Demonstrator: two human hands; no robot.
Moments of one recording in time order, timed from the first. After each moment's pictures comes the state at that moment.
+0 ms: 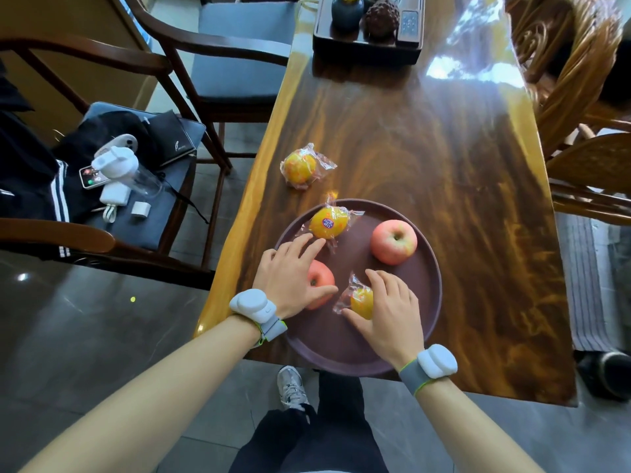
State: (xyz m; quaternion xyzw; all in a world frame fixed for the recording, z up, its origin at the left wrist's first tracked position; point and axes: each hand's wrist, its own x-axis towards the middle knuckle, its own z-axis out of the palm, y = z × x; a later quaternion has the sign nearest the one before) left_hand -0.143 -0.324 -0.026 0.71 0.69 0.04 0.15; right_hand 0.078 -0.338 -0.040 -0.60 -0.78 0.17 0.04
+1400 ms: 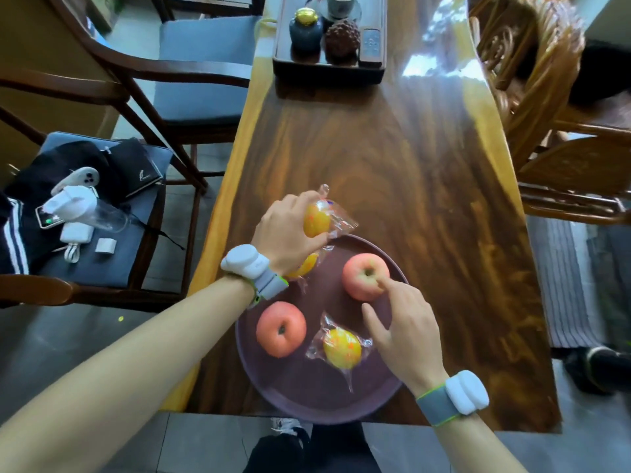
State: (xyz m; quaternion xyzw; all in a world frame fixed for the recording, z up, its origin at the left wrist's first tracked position) left_hand -0.106 -0.184 0.021 0.67 0.69 0.18 0.22; right_hand 0.120 -0.287 0.006 -0.63 -0.74 0.17 0.19
